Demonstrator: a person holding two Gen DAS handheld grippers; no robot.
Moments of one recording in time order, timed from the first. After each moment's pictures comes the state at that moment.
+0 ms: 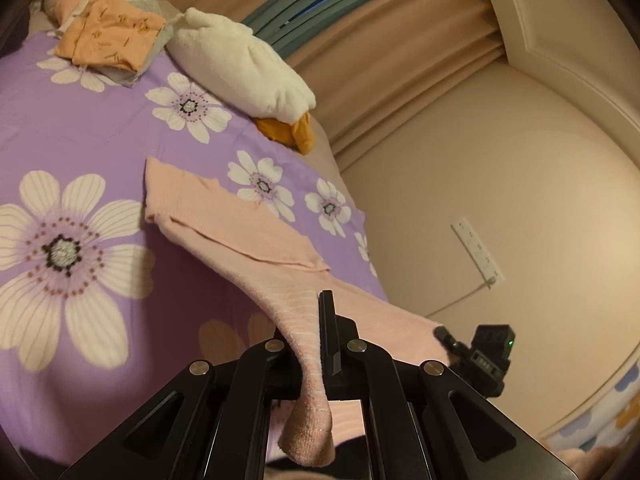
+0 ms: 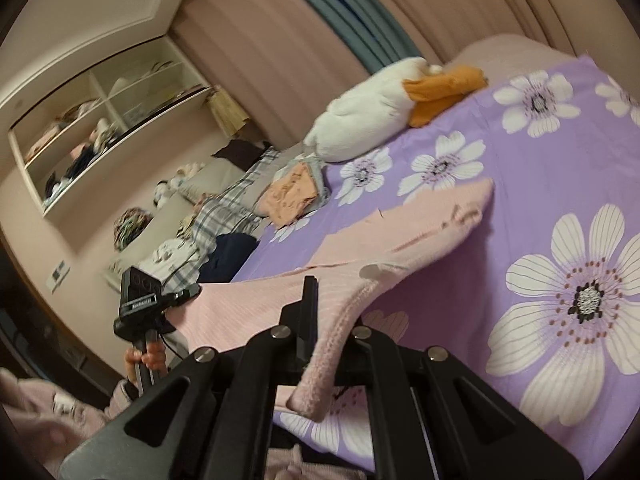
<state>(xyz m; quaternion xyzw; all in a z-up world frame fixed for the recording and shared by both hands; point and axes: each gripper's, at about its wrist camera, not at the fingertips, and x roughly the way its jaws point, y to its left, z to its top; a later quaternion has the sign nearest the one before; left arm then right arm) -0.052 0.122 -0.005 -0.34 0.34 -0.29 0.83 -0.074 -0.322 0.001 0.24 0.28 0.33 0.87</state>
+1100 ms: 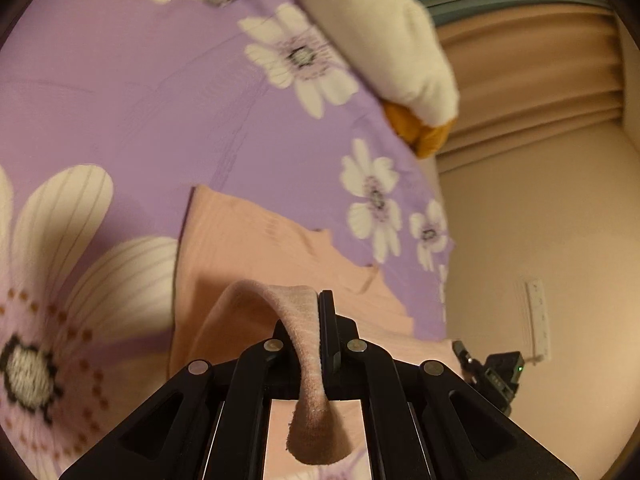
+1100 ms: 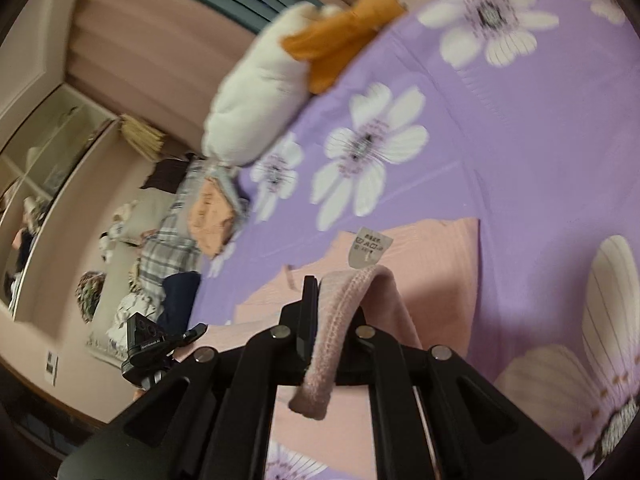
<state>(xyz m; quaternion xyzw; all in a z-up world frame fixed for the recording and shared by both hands) 0.158 0.142 -0.123 -0.42 0.47 -0.17 0.76 0.165 -0.329 -0.102 0.35 0.41 0.22 0.81</state>
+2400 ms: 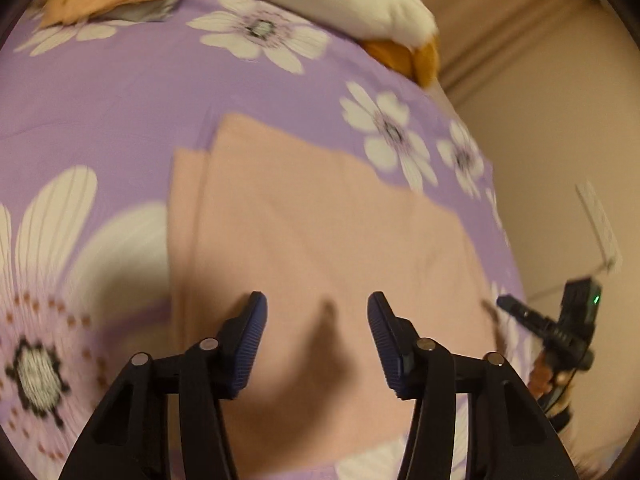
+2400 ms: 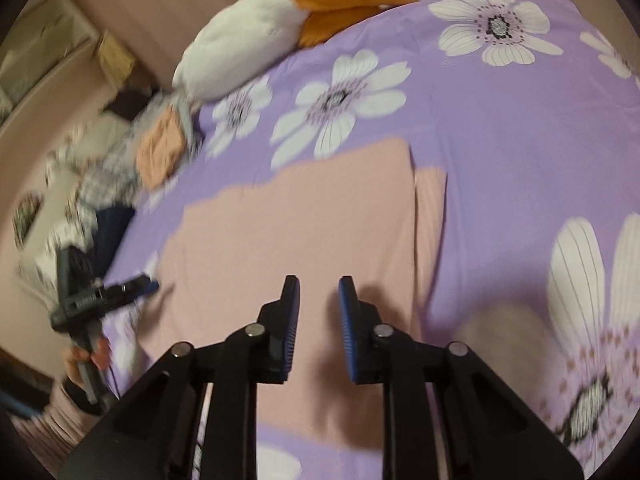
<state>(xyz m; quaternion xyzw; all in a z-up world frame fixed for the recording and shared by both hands) 0.107 0.091 -0.132 -0.22 0.49 -0.18 0.82 0.088 -0.298 -0.109 0.16 0.46 0.18 0.85</state>
